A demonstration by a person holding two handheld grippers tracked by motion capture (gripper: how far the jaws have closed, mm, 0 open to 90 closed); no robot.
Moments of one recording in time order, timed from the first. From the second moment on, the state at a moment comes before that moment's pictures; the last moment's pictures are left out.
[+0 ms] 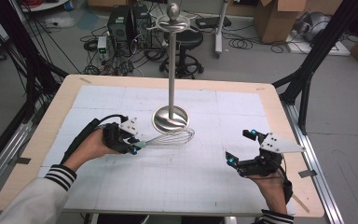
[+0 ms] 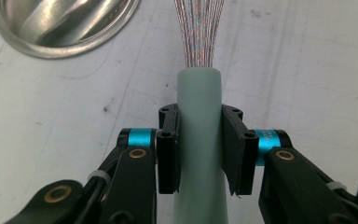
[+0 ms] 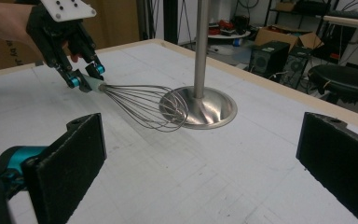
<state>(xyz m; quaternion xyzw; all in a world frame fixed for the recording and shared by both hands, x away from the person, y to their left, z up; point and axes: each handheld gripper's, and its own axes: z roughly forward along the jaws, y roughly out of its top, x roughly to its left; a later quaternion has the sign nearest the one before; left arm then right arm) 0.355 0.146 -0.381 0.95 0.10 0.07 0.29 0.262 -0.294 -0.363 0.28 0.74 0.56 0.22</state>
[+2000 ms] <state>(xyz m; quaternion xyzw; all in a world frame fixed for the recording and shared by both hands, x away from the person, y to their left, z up) 0.333 0.013 -0.410 0.94 -0.01 -0.03 0.35 0.256 -0.297 -0.350 0.26 0.74 0.57 0.23</state>
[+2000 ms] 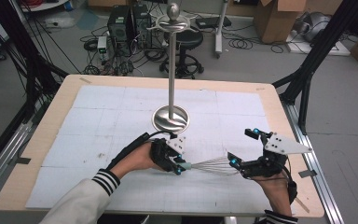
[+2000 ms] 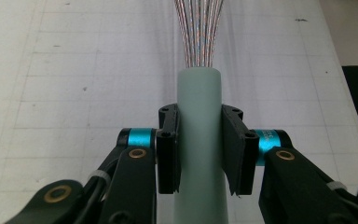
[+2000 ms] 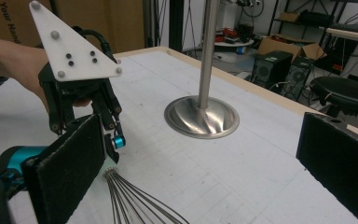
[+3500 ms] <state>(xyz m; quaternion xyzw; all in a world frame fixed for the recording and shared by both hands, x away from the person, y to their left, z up) 0.331 0.029 -0.387 0.92 0.01 0.00 0.39 0.257 -0.295 -0.355 0.27 0.75 0.57 0.22</state>
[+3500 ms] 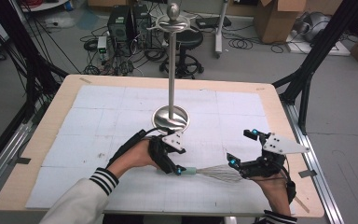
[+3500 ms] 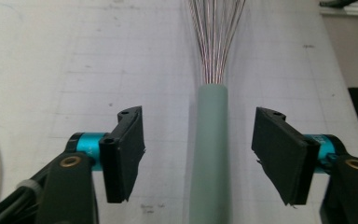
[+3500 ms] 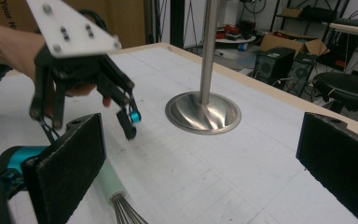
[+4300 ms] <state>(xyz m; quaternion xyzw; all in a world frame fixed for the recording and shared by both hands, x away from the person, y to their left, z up) 0.307 0.139 -0.331 0.86 0.09 0.10 0.48 0.258 -0.289 -0.356 0.26 0.75 0.56 0.22</state>
